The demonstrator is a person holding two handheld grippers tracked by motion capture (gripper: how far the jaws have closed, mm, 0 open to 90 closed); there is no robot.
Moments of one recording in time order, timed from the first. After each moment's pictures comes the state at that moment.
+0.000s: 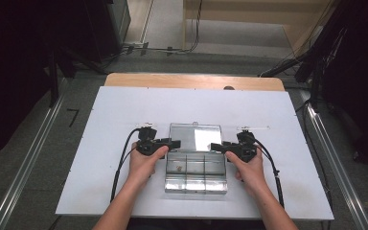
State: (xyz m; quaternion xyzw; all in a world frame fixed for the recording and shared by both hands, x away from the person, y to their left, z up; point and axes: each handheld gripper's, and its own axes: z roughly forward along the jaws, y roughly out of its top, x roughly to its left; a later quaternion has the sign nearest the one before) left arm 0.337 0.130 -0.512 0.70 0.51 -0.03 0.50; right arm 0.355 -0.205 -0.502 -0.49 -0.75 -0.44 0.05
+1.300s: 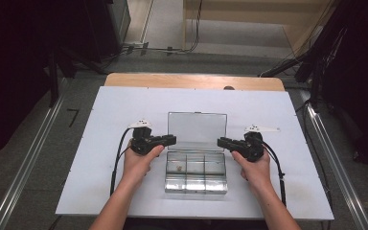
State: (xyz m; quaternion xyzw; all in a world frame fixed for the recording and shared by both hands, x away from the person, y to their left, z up) left arm 0.325 0.141 -0.492 0.71 0.45 0.01 0.54; right arm 0.342 -0.219 -0.484 -0.42 -0.75 -0.50 0.00
